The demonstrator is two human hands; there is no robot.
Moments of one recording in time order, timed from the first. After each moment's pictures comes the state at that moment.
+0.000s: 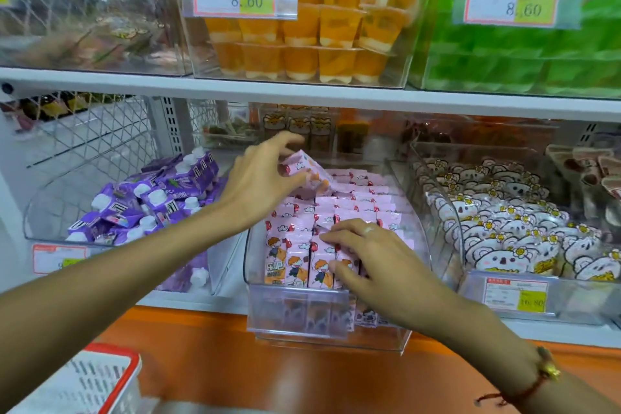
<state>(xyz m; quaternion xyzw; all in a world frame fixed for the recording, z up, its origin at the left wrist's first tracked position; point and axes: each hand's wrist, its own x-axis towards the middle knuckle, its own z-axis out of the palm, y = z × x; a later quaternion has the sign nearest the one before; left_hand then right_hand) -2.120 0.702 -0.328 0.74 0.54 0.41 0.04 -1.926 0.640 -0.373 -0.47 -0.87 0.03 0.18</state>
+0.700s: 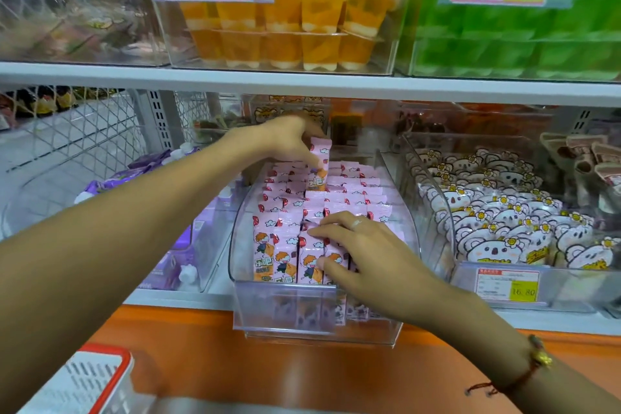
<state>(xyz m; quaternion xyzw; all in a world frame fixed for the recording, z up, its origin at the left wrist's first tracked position) -2.087 0.764 -0.282 0.82 0.55 0.12 0.10 -1.924 0.641 -0.373 -0.46 -0.87 0.04 0.16</state>
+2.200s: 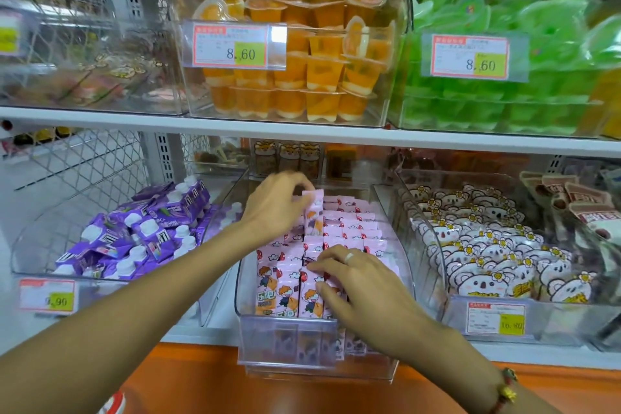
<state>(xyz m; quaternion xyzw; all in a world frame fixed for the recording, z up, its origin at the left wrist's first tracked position) -2.093 0.729 -0.328 0.76 0.54 0.35 0.05 -1.931 0.637 -0.371 -0.46 -0.87 0.00 0.19</state>
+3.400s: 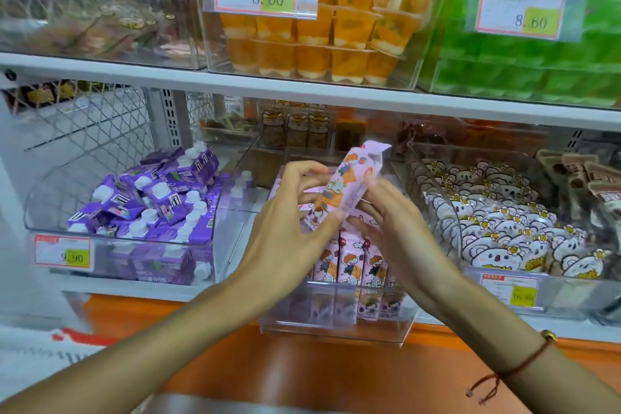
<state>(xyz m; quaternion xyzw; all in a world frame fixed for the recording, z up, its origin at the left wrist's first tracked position) -2.094 0.626 -0.356 0.69 0.39 0.55 0.26 -1.947 0.636 -0.347 -0.34 -0.54 0.55 0.54</state>
